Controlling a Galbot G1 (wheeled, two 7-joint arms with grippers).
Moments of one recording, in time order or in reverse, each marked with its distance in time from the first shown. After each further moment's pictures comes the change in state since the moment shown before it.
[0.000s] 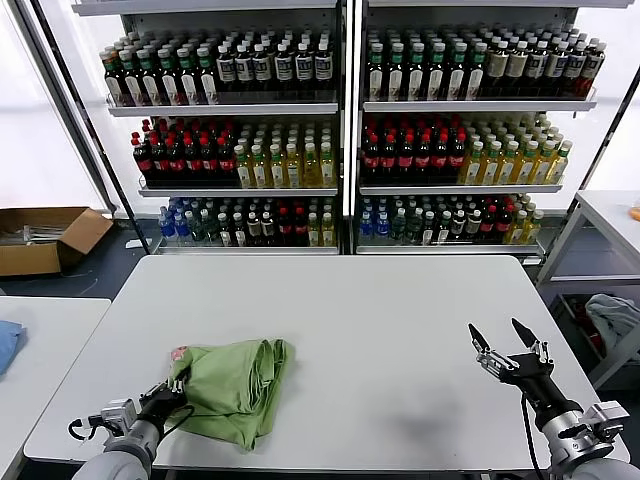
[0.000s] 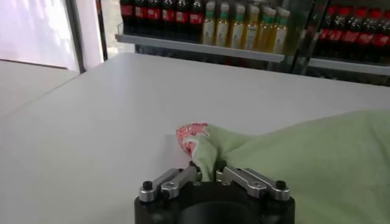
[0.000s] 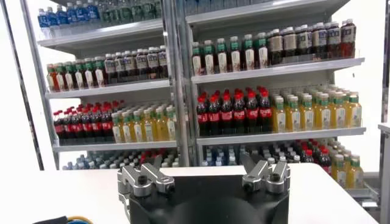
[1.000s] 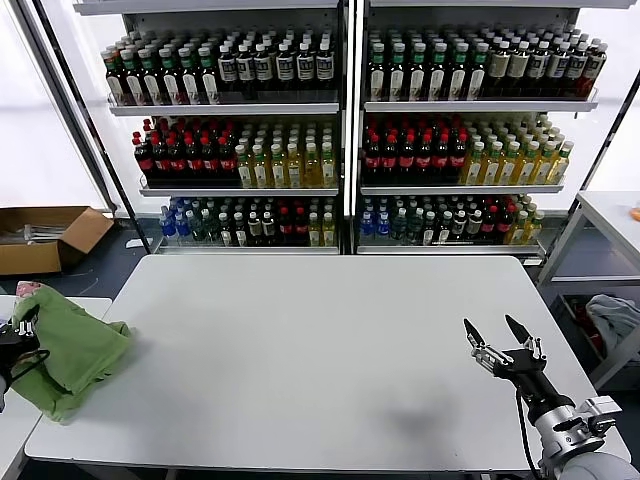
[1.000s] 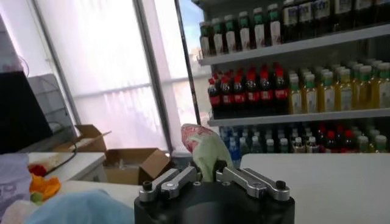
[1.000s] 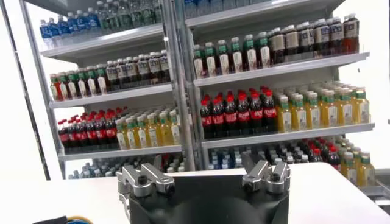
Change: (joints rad) left arm 0.009 0.279 -0.403 -0.012 -0.054 0.014 0.027; right arm 0.035 0.009 -0.029 -0.020 0.027 0.004 0.006
